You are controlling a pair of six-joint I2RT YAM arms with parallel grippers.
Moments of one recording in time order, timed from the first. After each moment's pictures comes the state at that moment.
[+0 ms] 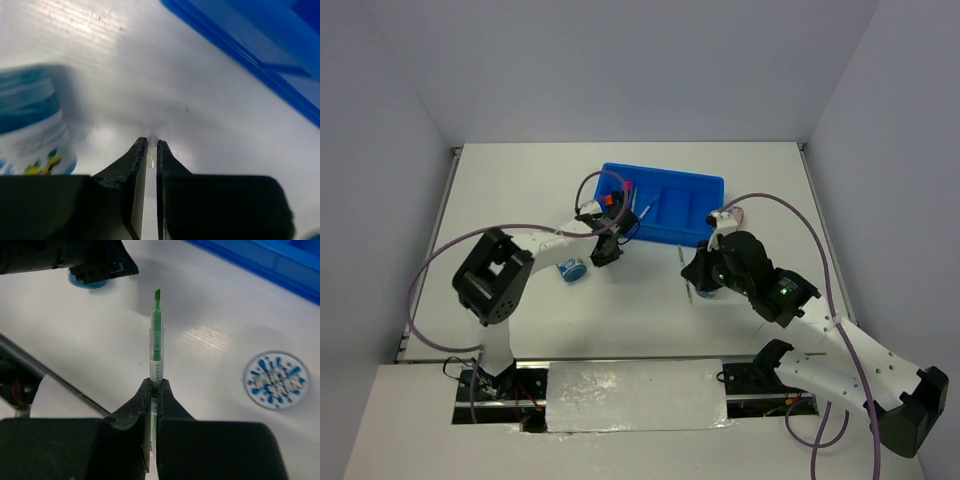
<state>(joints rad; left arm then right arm) -0.68 1.88 1.26 -0.62 -0.44 -1.13 0.70 0.81 0.75 -0.51 0.03 0.46</state>
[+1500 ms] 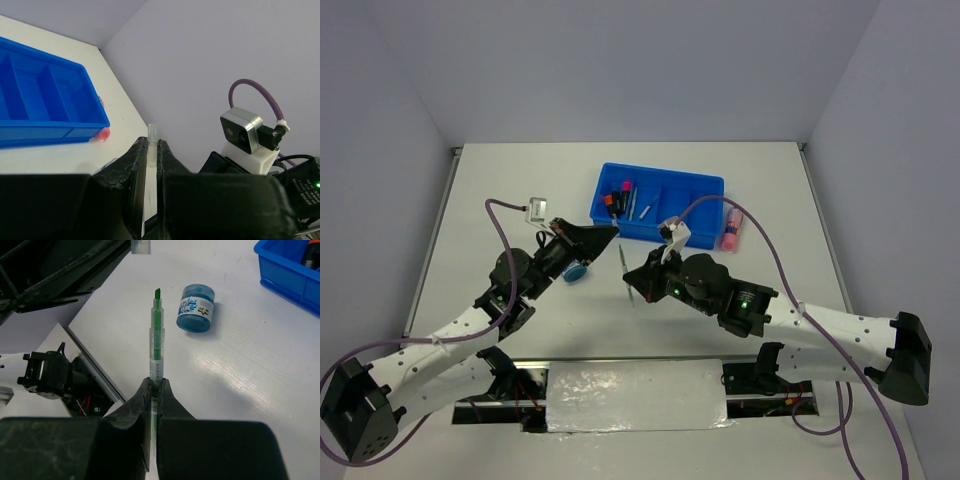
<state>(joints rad) -0.70 0.87 0.50 0.58 0.01 -0.87 1.12 0.99 0.72 0.03 0.22 0.56</state>
